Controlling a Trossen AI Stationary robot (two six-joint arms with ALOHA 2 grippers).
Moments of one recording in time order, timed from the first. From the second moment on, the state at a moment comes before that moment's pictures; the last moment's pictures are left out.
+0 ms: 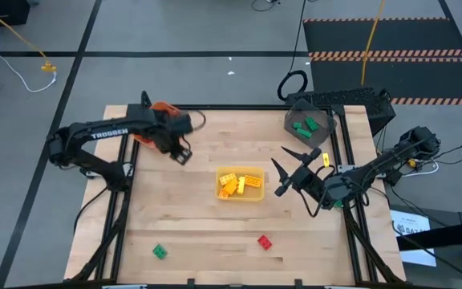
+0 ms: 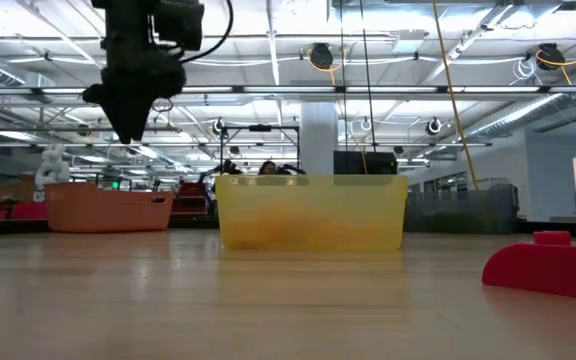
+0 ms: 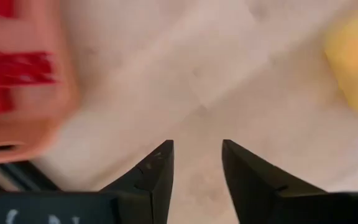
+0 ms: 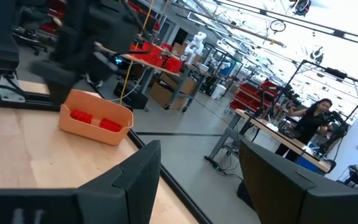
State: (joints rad) left arm 0.37 1.38 1.15 -1.22 0.02 -0.58; right arm 0.47 1.17 0.66 0.57 1.25 -0.50
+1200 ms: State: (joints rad) left arm -0.83 1.63 1.15 -0.92 -0.06 -0.79; right arm 0.47 1.17 0.66 0.57 1.25 -0.43
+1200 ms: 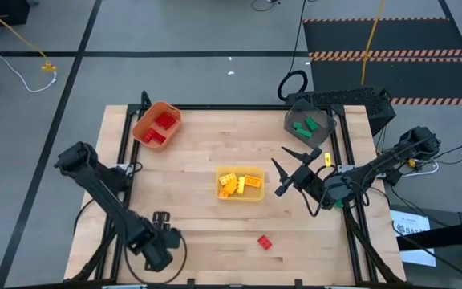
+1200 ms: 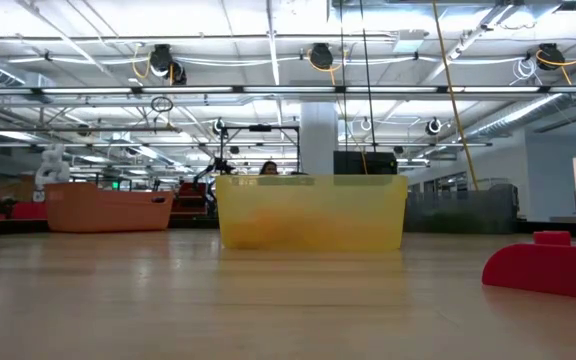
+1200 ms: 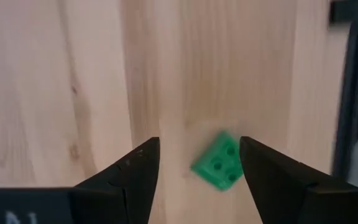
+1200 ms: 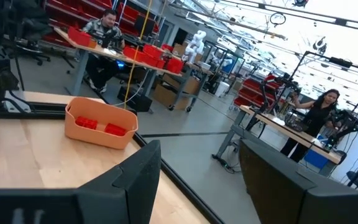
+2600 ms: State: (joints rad) left arm -0.93 1.89 1.16 -0.88 0.02 -0.53; right arm 0.47 1.17 0.66 0.56 1.25 -0.43
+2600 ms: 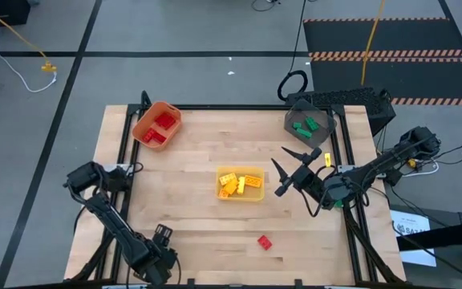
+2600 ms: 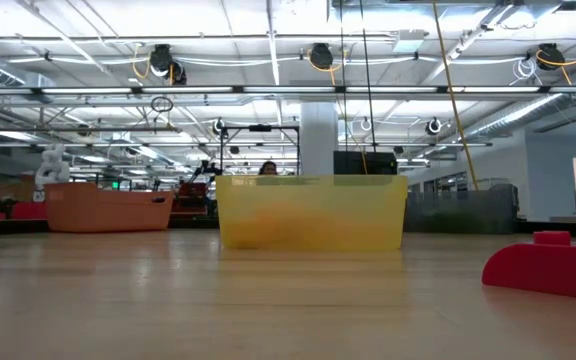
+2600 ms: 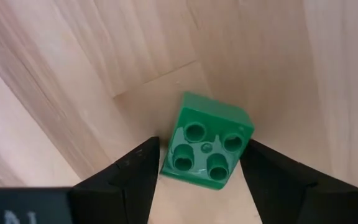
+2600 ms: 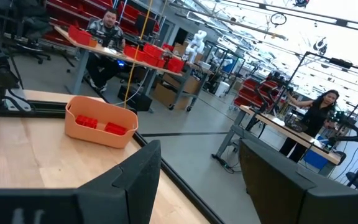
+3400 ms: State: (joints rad) left arm -0.64 1.67 1.15 -0.85 -0.14 -0.62; right arm 0.47 1.16 0.66 0.44 1.09 -0.29
